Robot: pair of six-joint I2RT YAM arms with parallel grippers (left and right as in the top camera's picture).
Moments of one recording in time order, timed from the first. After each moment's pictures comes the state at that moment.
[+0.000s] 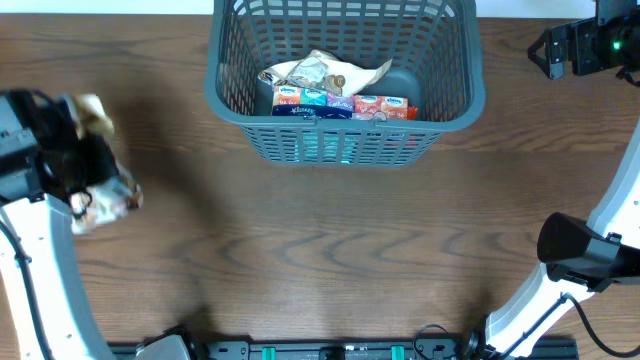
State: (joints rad) left arm 0.38 1.34 1.41 -1.08 0.10 -0.03; right arm -0.30 2.02 2.59 -1.55 -0.26 -0.45
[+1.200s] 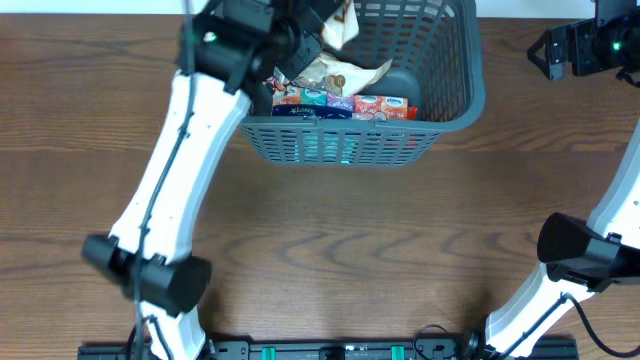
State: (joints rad) left arm -0.43 1.97 2.22 -1.05 -0.02 0.54; right arm -0.30 2.02 2.59 -1.55 -0.26 -0.45
